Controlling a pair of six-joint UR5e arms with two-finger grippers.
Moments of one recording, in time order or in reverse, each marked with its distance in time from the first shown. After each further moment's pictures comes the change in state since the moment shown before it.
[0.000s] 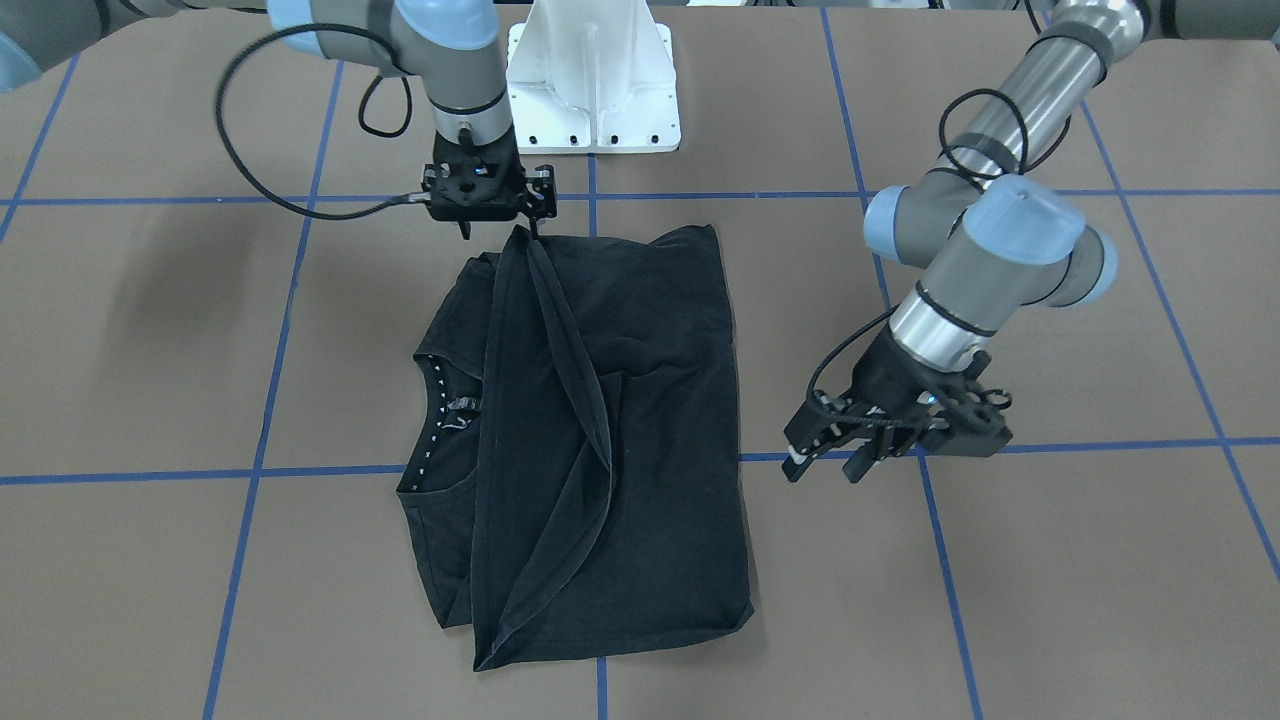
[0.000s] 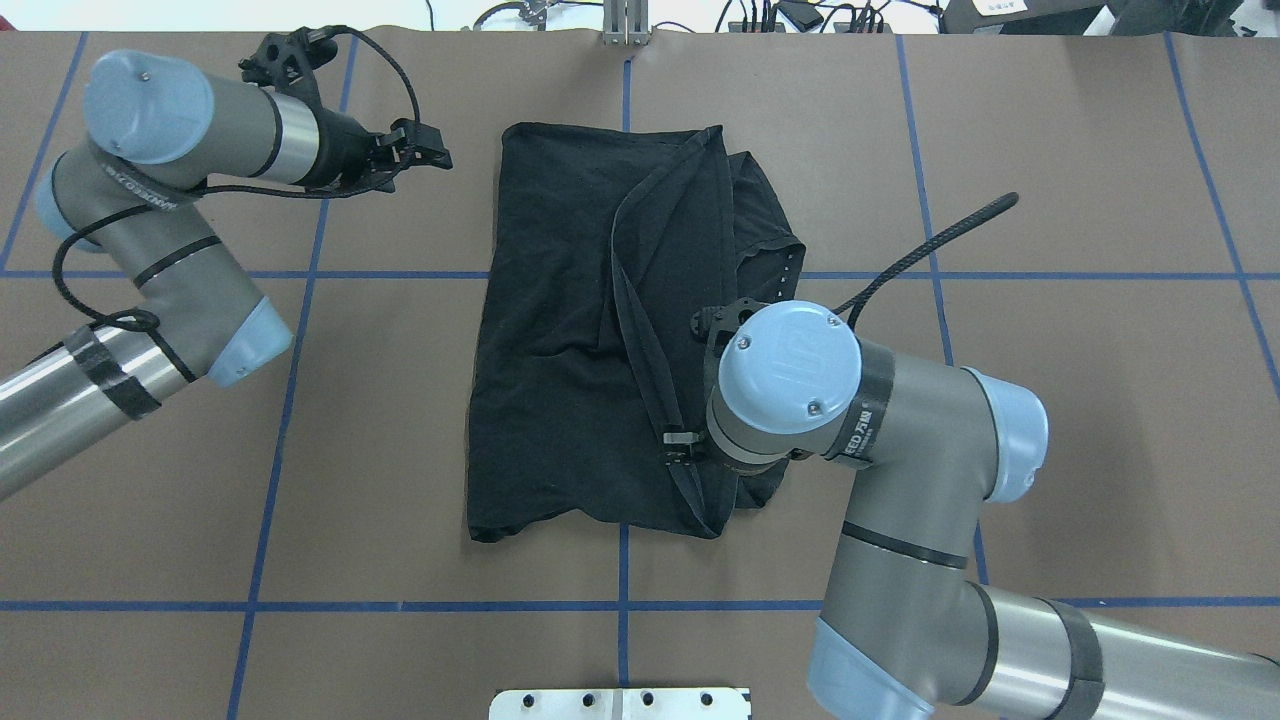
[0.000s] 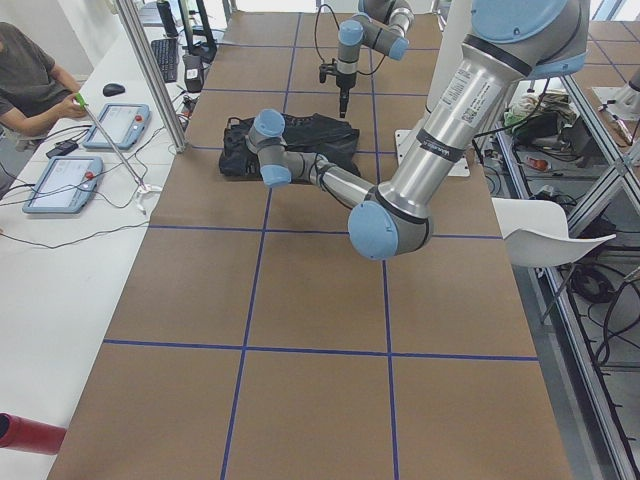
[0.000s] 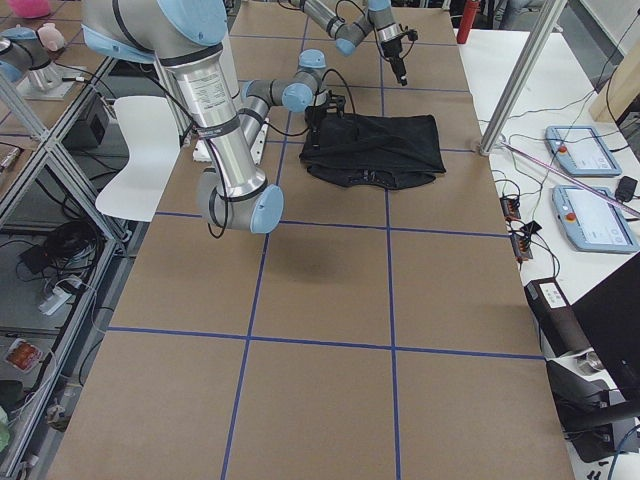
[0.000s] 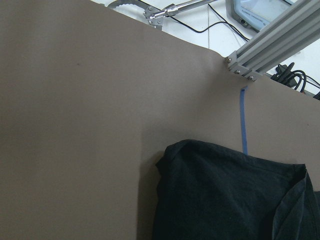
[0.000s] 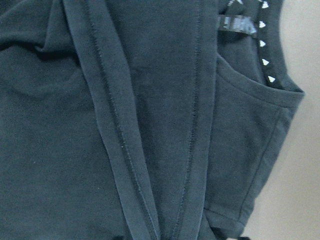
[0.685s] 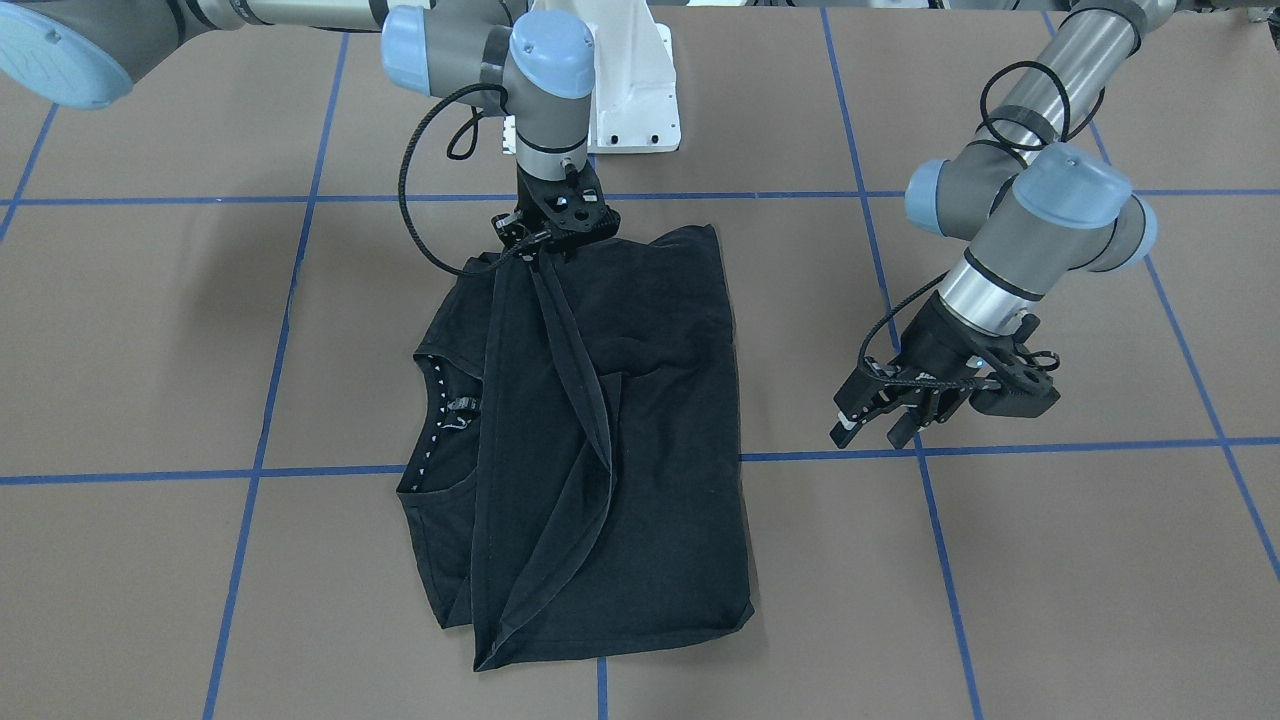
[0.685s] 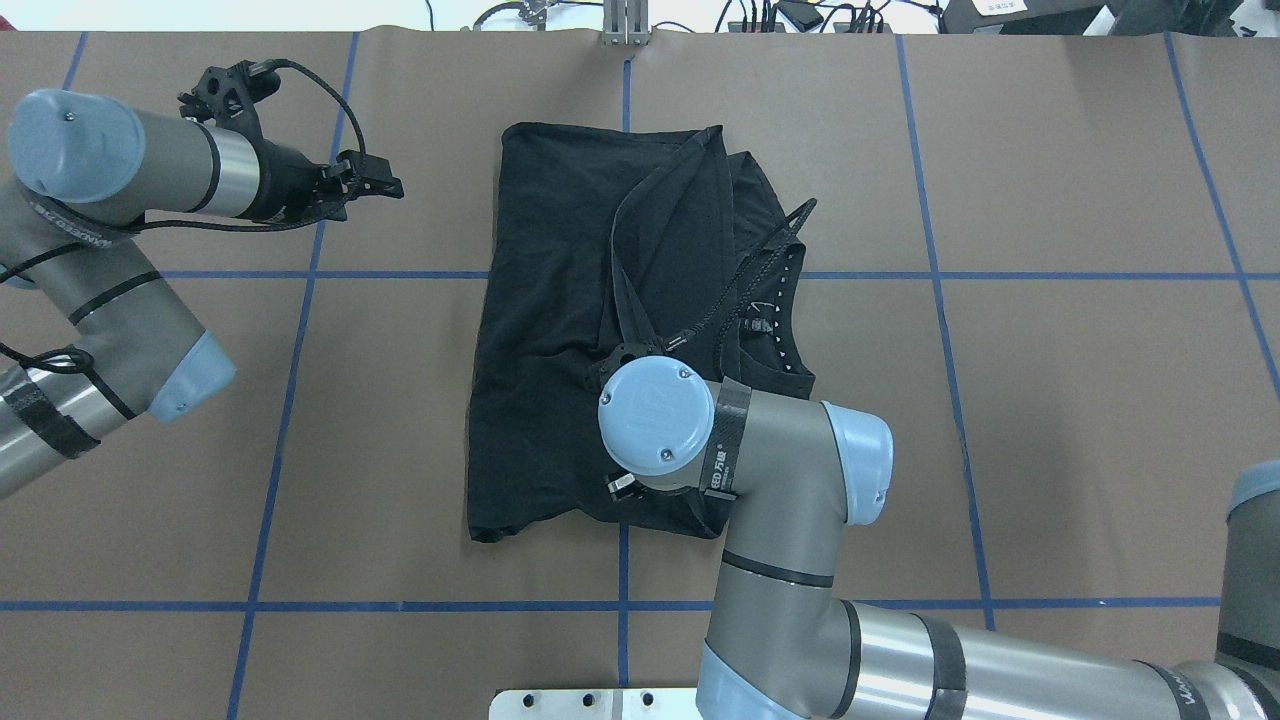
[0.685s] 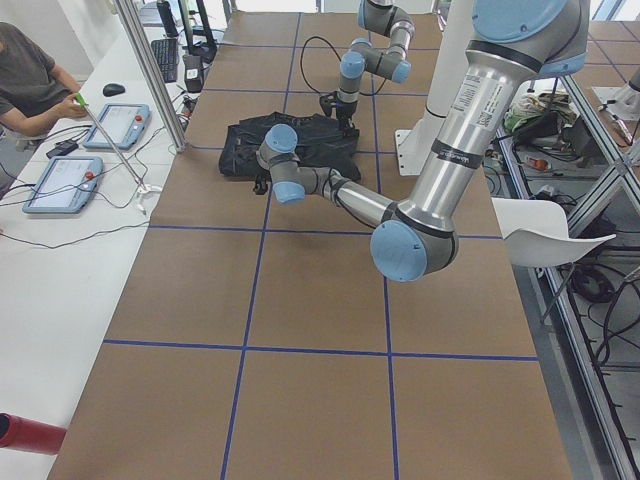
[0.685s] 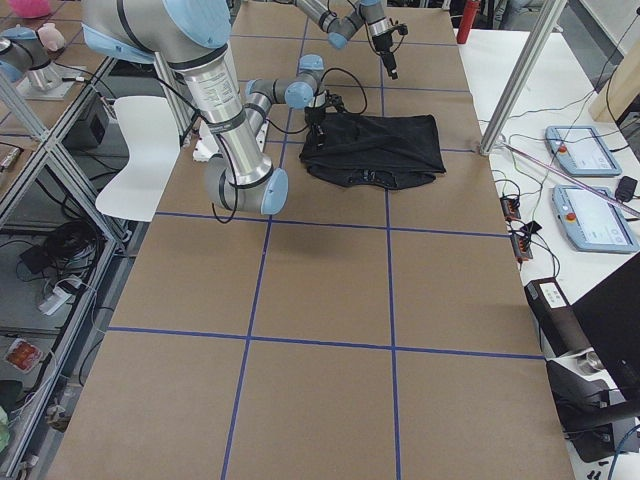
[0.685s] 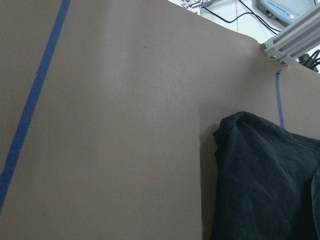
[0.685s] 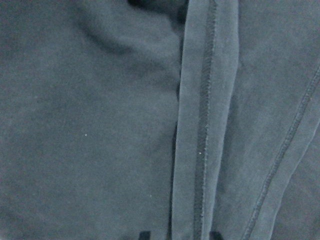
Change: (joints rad) left arm -0.002 0.102 -0.074 0.000 0.001 -0.003; right arm -0.079 0.126 -0.200 -0.014 -0.107 -0.292
